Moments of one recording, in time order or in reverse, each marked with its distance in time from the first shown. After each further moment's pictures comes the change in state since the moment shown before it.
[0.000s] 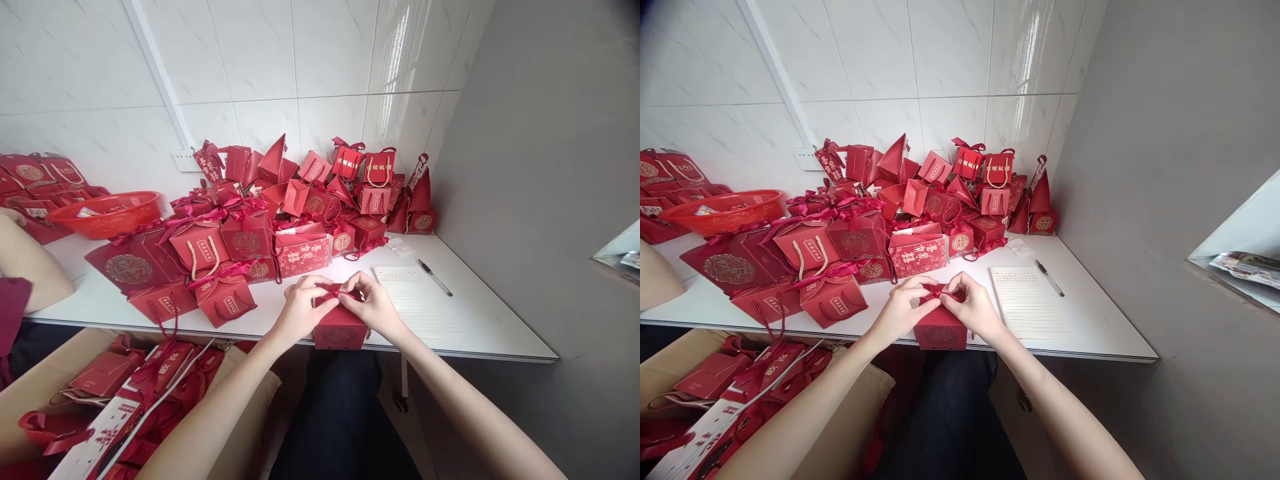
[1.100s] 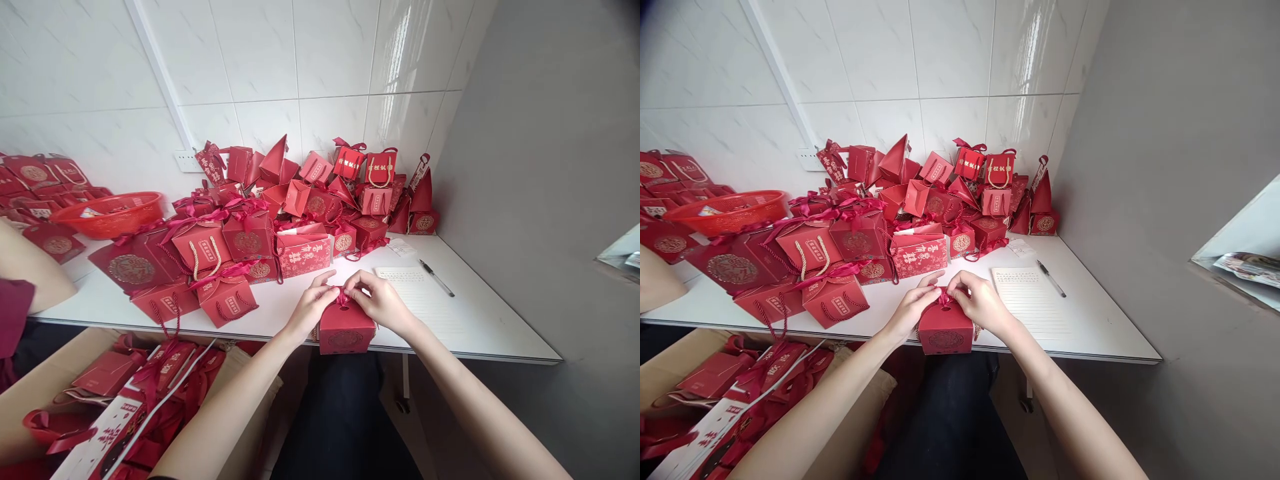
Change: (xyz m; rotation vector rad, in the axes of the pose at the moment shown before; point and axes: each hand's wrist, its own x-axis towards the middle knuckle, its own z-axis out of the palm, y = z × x) left_hand 0.006 -0.006 0.018 -0.390 -0.066 -0.211; right_hand 0.008 -0.008 -0.018 -0.349 -0.100 -0.135
